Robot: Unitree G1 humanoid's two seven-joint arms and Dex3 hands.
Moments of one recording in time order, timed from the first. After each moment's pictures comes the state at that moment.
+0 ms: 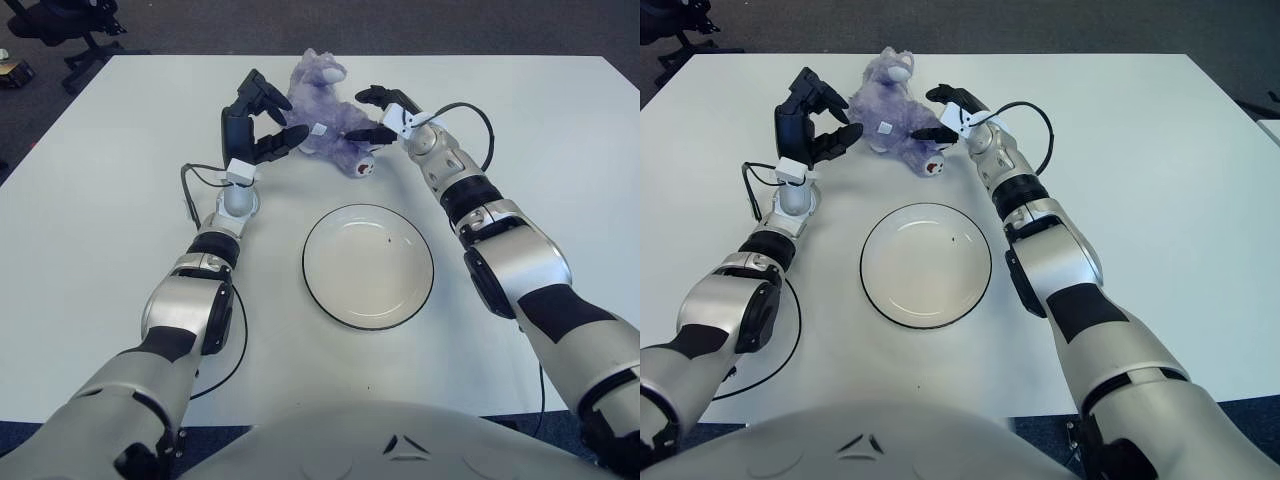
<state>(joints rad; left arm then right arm) -0.76 0.17 0.02 1.10 0.32 -1.17 0.46 -1.09 -0.11 0.34 1.07 -0.49 -0.03 -0.05</state>
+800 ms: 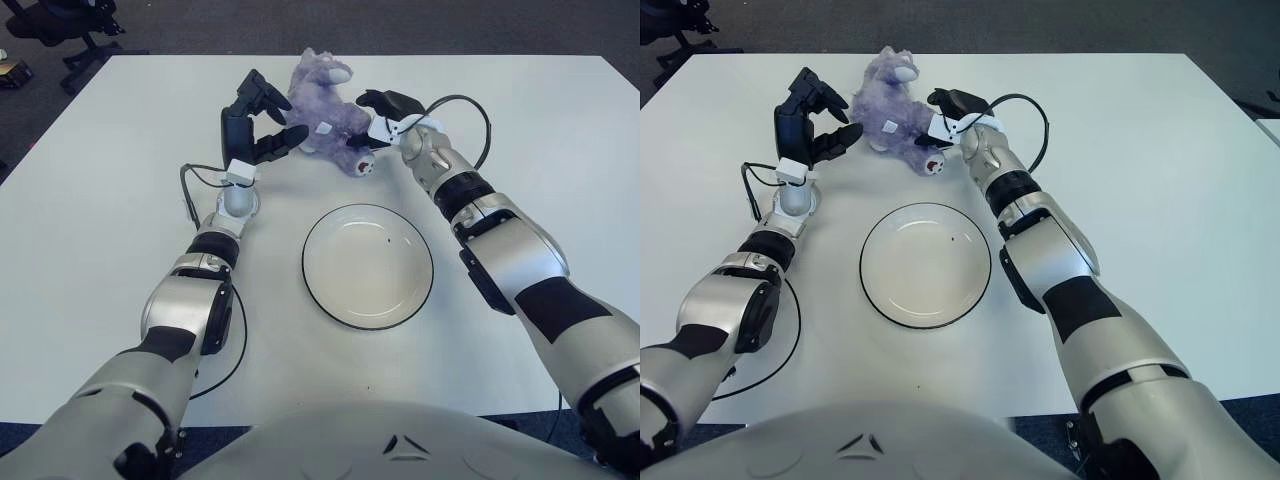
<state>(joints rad) -0.76 0.18 0.02 1.10 0.33 -1.17 0.47 -1.12 -0.09 0.45 1.14 -0.57 -0.01 -0.11</state>
